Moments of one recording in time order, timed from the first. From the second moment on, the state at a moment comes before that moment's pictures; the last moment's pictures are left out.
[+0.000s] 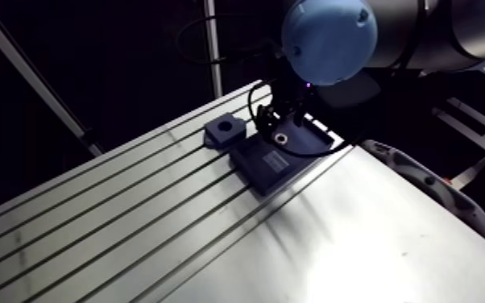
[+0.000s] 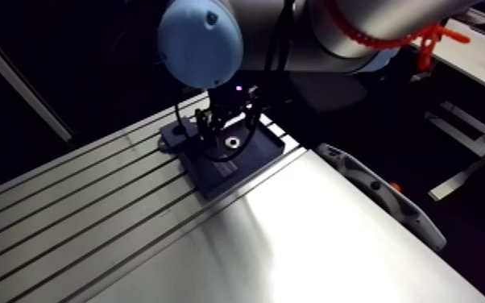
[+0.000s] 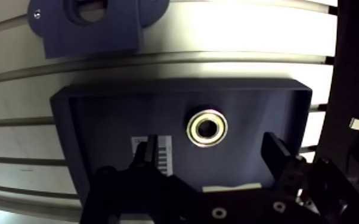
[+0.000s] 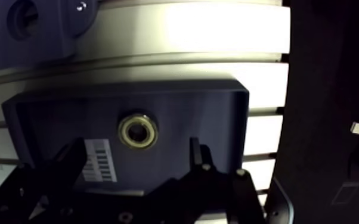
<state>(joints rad) -0.68 -1.13 1.86 -2.28 -1.61 -2.22</state>
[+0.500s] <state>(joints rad) -0.67 -1.12 1.86 -2.28 -1.61 -2.22</state>
